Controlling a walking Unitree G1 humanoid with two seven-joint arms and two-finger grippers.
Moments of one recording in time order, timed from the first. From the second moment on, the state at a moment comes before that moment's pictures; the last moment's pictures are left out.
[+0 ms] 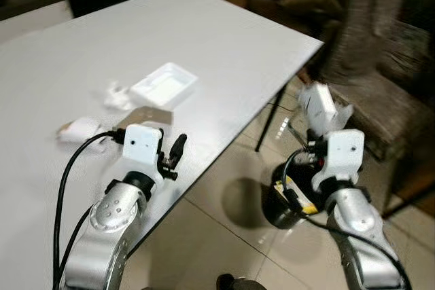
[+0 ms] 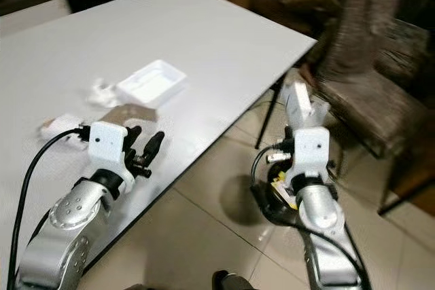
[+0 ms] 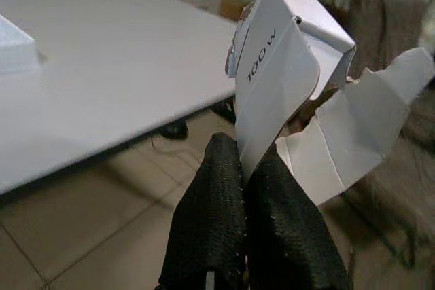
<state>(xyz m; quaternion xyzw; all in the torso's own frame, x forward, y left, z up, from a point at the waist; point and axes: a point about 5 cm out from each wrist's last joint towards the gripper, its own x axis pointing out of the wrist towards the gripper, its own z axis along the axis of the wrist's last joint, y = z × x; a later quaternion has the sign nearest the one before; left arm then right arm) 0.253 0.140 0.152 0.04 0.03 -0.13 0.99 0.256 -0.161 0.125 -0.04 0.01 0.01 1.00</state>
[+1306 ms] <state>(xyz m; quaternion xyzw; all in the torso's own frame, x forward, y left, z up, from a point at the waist) 0.253 0.138 0.139 0.06 0.04 -0.16 0.99 0.258 -0.149 0.099 -0.02 0.10 0.09 0.99</state>
